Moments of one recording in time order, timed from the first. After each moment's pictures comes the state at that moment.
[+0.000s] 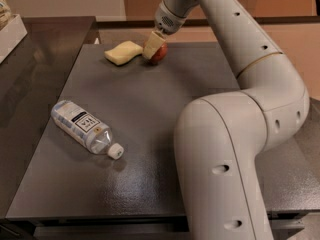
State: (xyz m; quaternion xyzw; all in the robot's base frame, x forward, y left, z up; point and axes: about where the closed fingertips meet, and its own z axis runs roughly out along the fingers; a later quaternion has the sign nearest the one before) arm 0.771 0.009 0.883 -0.57 0.77 0.12 0.24
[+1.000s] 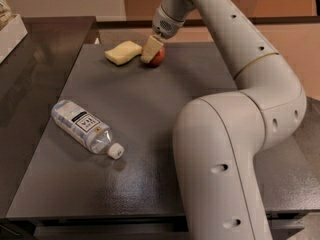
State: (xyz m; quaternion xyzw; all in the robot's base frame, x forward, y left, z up) arm 0.766 0.015 0.870 -0.58 0.77 0.13 0.23
